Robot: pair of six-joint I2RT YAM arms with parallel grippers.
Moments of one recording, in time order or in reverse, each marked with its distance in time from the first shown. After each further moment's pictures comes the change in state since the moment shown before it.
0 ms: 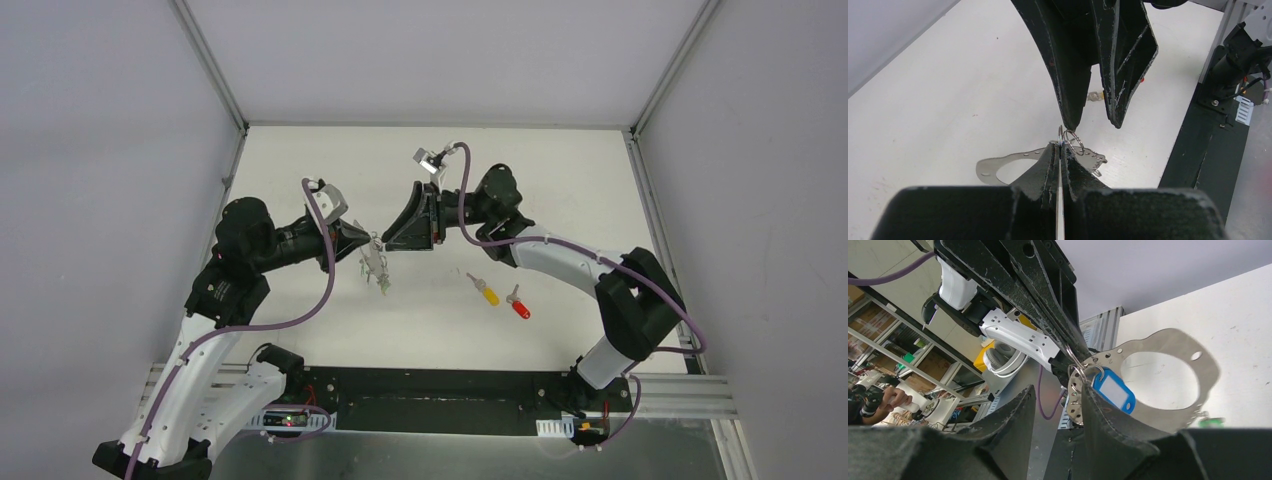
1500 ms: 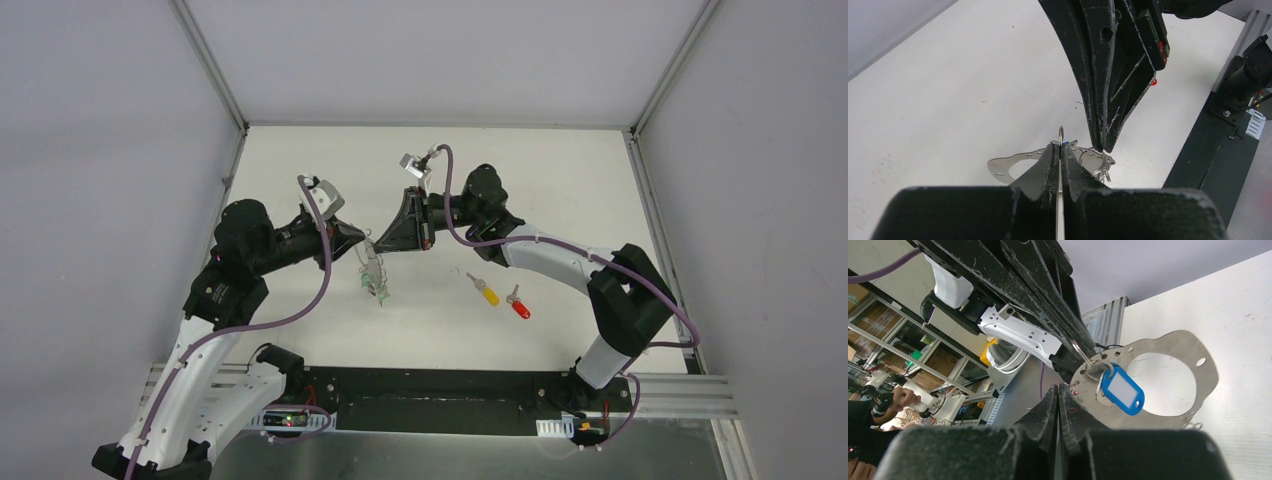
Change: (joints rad) left arm 0.000 -0.012 0.000 -0.023 -0.087 -0.032; right arm 0.044 0.043 0.045 -0.081 0.011 -0.026
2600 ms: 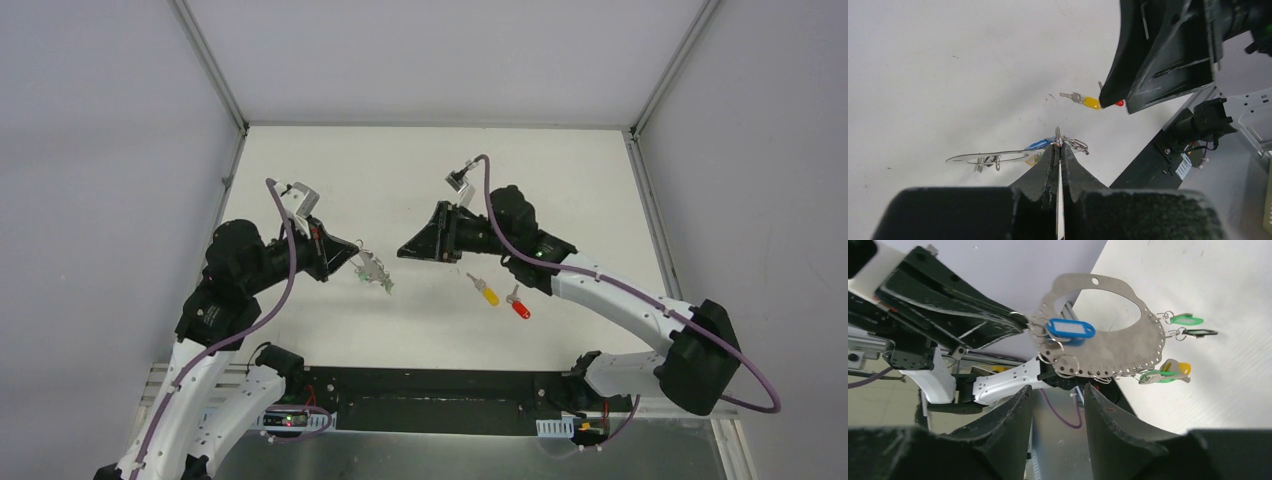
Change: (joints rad) left arm 0.000 -0.098 -0.055 -0.059 -0.122 -0.390; right arm 0.024 -0.398 -0.137 -0.659 0.523 0.096
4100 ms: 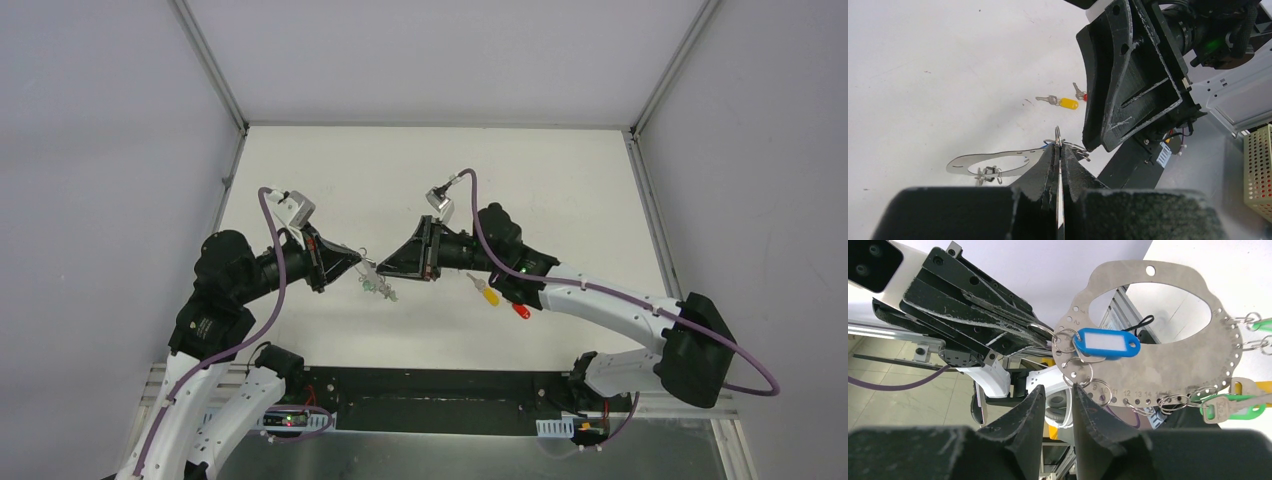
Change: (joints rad) left arm 0.000 -0.077 -0.011 0.023 0.109 -0.024; right arm 0.163 0.037 -0.067 0.223 0.051 0.285
